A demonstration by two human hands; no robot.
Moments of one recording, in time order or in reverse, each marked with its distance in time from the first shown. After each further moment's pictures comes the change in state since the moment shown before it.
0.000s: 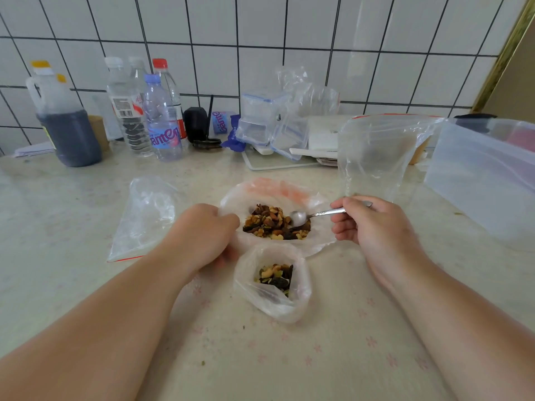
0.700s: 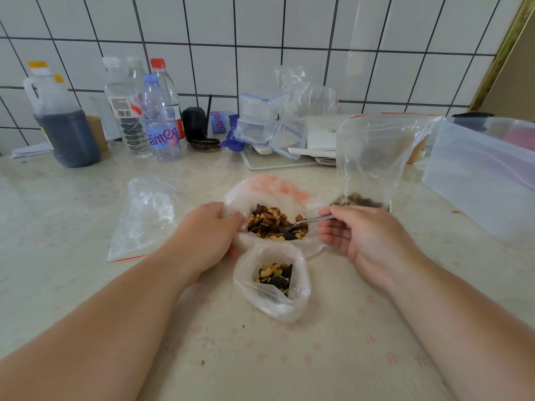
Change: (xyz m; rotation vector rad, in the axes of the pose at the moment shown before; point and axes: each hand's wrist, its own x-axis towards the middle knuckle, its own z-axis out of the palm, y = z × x) left_hand 0.008 -0.008 0.010 -0.007 -0.010 0.133; right_hand -0.003 -0.002 0.009 0.299 -0.137 0.271
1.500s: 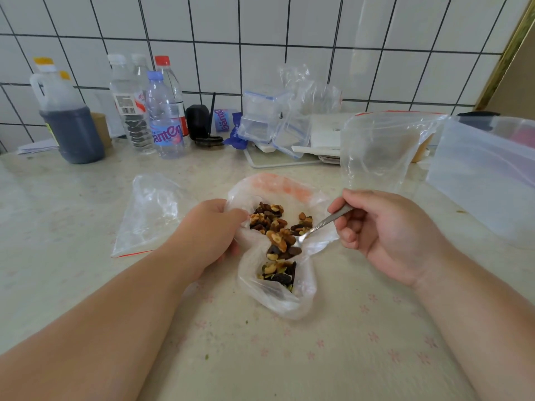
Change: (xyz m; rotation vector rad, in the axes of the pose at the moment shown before) left_hand -0.009 0.008 -0.005 -0.131 -0.049 -0.062; right_hand -0.019 -0.026 -0.007 -0.023 -0.254 -0.083
